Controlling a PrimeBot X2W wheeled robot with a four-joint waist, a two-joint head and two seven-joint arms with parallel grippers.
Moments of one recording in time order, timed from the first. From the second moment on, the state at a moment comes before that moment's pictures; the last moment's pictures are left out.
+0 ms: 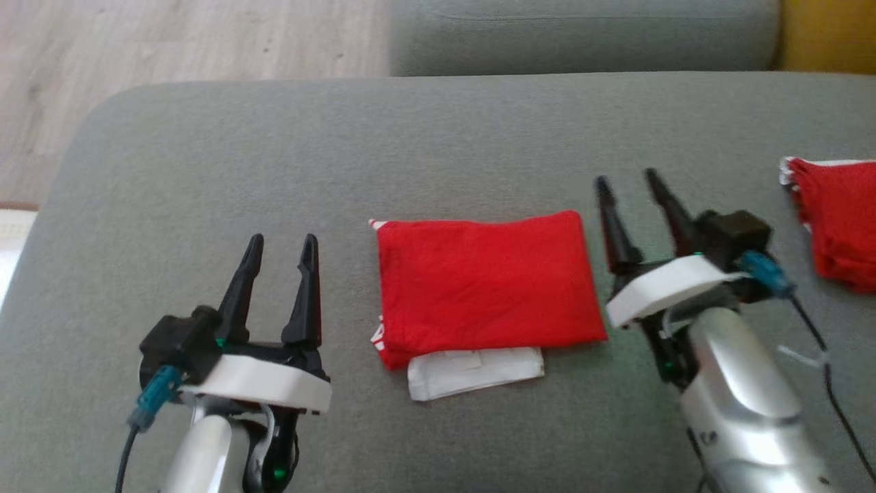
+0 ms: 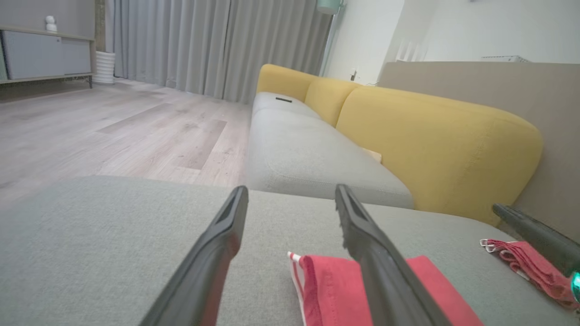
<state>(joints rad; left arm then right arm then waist) -0.08 0.05 -0.24 0.10 -0.30 -0.01 -0.25 -0.47 -0.07 0.27 0.67 0.30 0.12 -0.25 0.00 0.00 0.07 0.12</state>
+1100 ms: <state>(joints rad) -0.05 0.05 -0.25 0.08 -0.30 0.02 -0.25 -0.17 -0.05 0.06 0.35 0.13 0.12 -0.18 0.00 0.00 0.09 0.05</state>
